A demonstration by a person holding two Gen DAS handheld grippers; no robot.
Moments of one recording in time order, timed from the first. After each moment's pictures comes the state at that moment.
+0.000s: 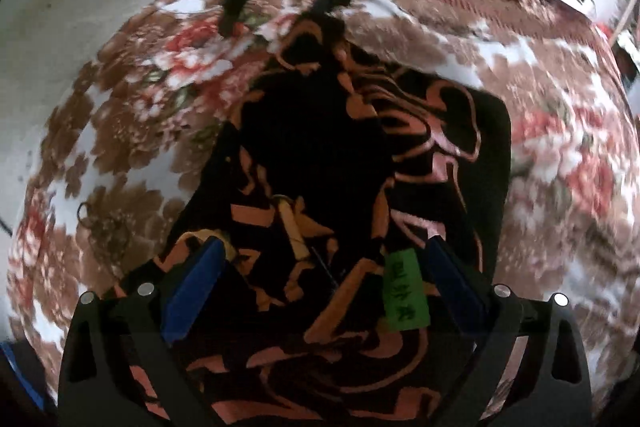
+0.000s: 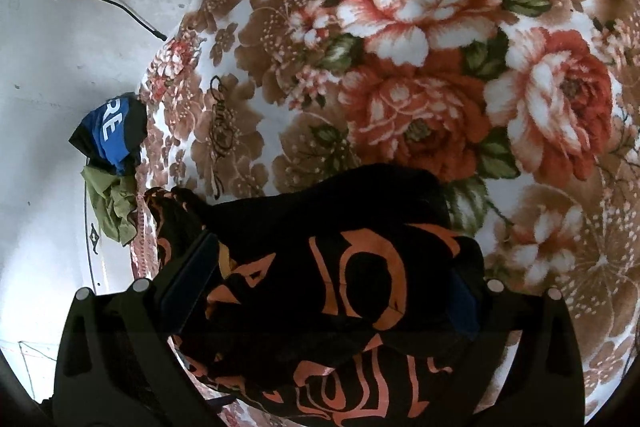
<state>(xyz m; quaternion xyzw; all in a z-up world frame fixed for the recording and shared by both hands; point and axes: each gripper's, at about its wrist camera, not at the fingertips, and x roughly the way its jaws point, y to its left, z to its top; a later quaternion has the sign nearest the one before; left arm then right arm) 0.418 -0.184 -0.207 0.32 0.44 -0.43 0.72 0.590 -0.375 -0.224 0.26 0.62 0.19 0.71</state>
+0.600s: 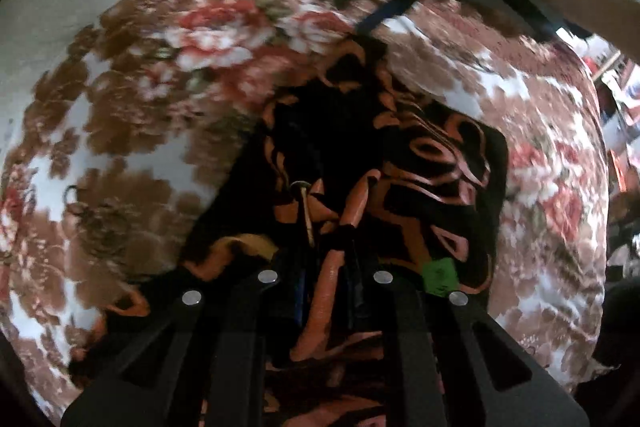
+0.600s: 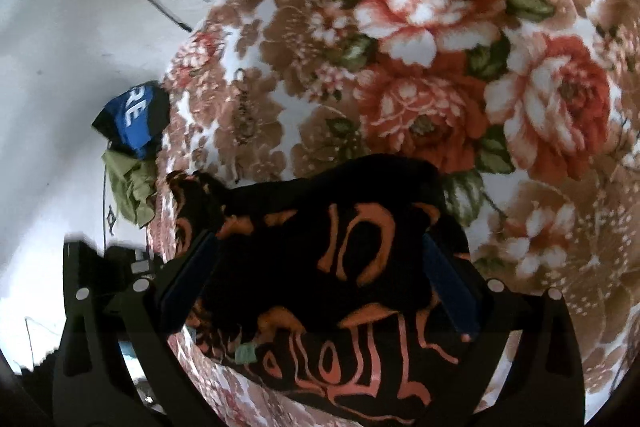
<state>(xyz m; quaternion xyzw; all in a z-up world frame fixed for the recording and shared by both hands) 0.490 -0.160 -0.182 0.25 0.49 -0.45 0.70 0.576 -0.394 -0.202 0.26 0.61 0.23 0.71</state>
